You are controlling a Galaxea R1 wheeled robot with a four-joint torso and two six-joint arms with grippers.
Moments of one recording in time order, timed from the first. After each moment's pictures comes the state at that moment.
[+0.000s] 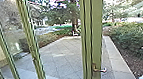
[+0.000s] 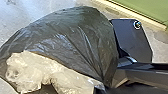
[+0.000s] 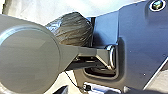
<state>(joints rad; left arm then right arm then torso) 1.53 2.96 -2.63 0.08 -0.02 0.00 -1.66 2.52 -1.87 -0.19 0.09 0.14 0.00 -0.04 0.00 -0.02</state>
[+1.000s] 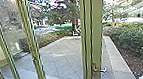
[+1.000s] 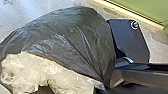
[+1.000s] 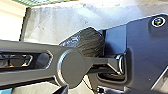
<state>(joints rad) 1.53 2.97 -2.63 0.08 -0.02 0.00 -1.65 2.14 -1.39 -0.19 0.15 0.14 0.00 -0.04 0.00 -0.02</state>
